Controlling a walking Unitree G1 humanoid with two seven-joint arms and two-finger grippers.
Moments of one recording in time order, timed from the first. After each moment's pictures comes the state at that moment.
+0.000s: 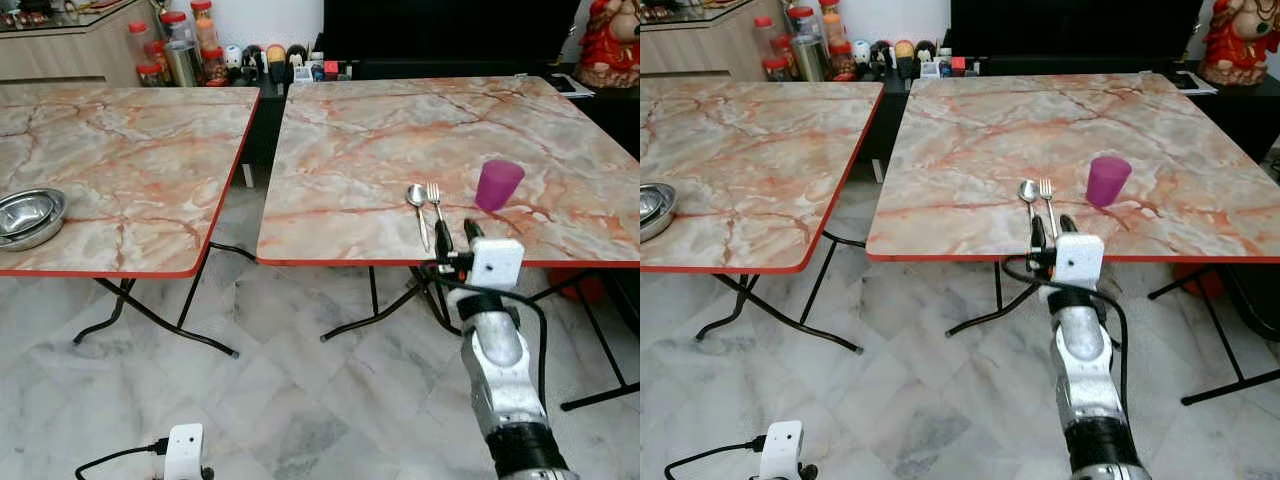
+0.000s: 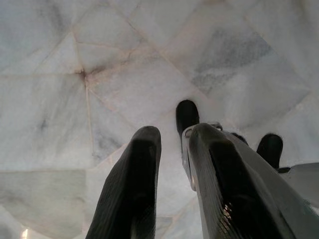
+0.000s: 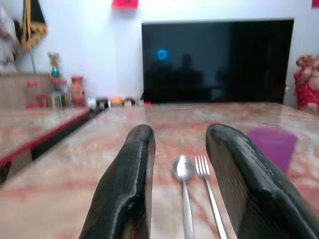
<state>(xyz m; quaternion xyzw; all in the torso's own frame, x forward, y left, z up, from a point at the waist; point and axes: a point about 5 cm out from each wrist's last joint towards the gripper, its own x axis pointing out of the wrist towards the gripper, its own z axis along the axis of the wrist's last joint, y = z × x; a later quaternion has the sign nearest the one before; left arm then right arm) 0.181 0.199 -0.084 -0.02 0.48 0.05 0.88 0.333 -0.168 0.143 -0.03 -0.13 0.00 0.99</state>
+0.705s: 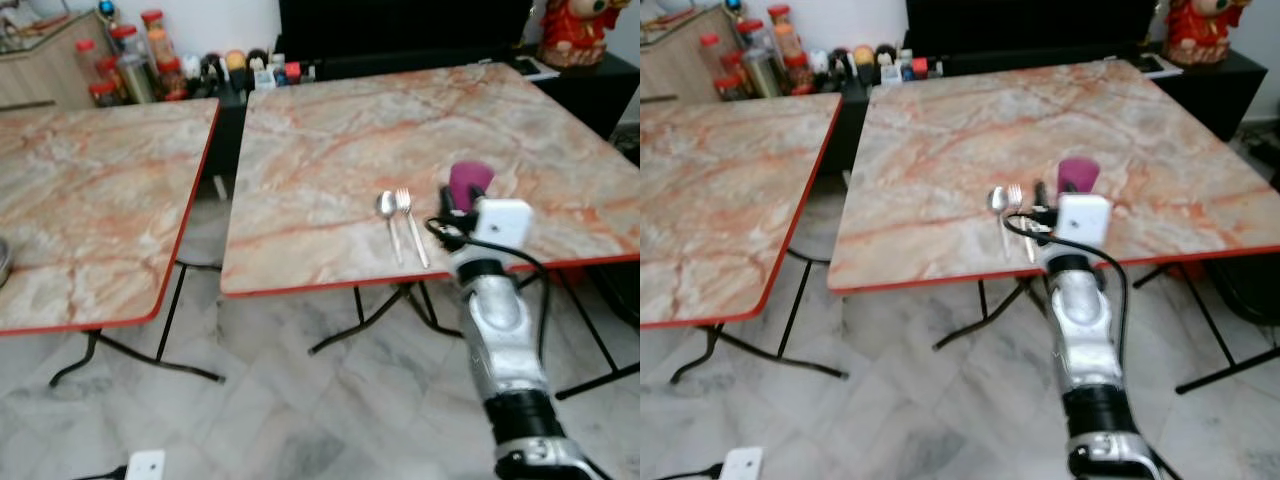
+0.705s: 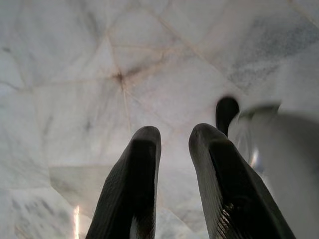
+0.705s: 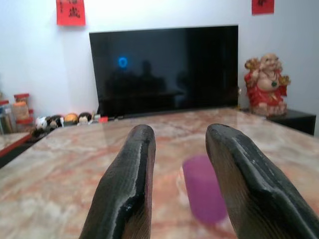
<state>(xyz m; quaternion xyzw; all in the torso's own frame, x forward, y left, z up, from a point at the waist) 0.142 0.242 -0.092 0.02 0.52 0.11 0.84 0.343 -0.187 0.164 -0.02 -0.13 -0.03 0.99</state>
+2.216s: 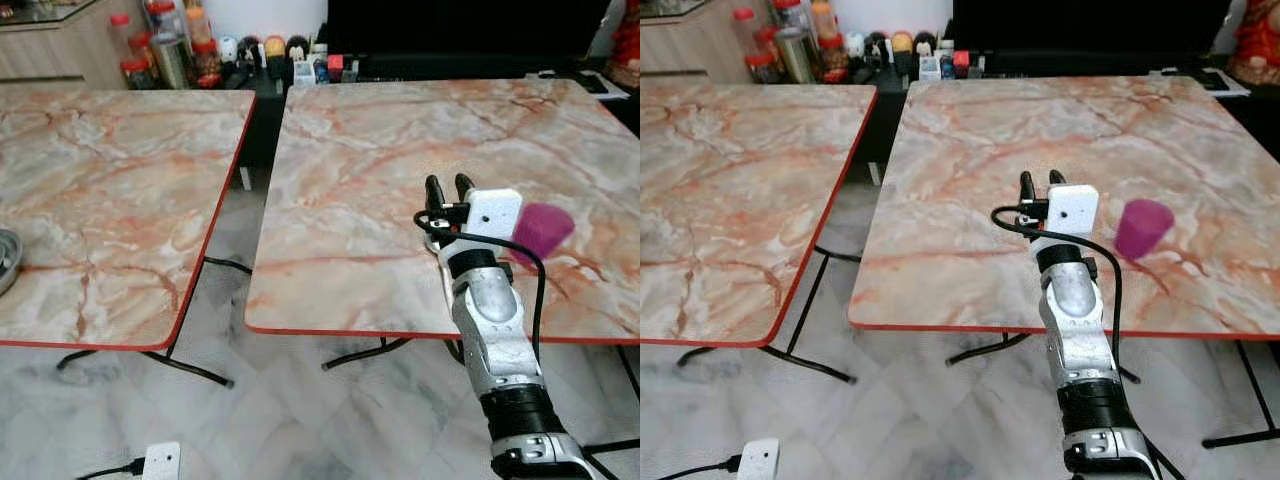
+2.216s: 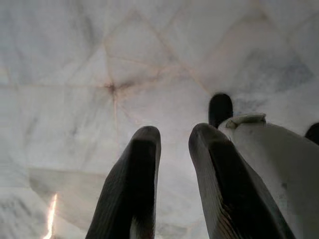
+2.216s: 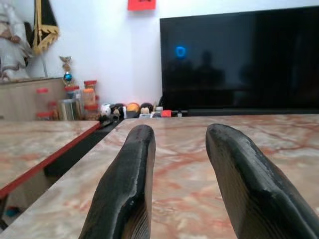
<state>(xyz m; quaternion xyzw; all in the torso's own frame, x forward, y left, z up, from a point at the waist) 0.160 0.228 -0.088 0.00 0.50 0.11 0.86 0.346 -0.145 0.175 -0.02 -0.14 0.04 0.99</state>
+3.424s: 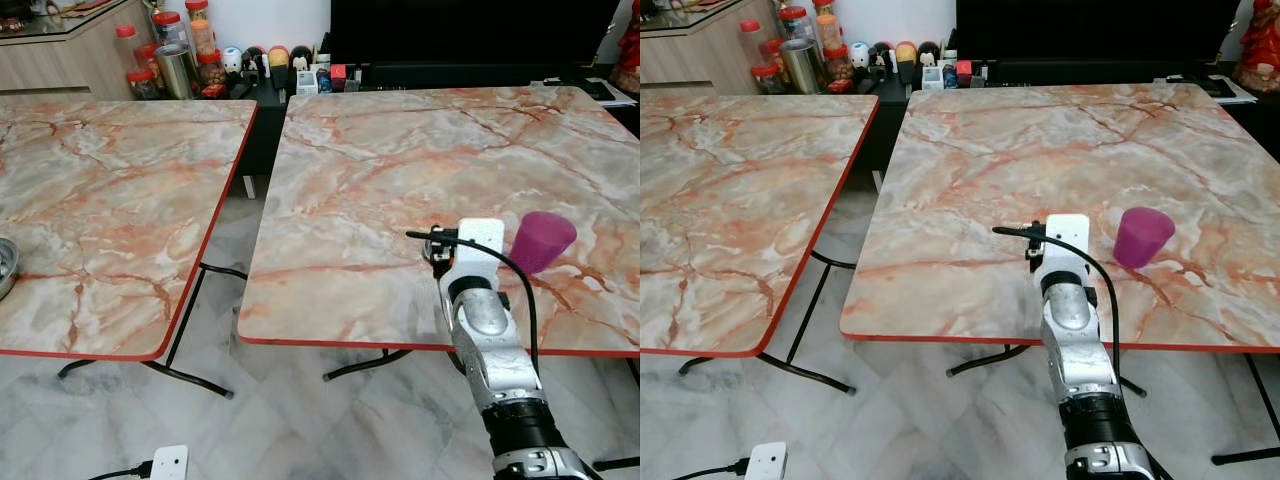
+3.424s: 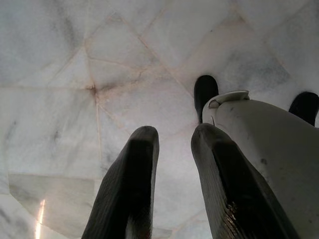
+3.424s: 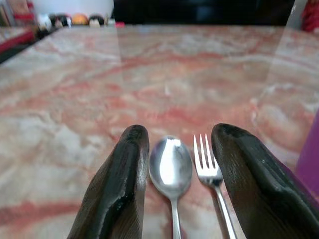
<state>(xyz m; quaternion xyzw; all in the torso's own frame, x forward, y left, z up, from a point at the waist) 0.159 0.216 -0.091 -0.01 0.51 0.08 0.86 0.339 -0.171 0.121 -0.06 0.06 -0.06 0.99</state>
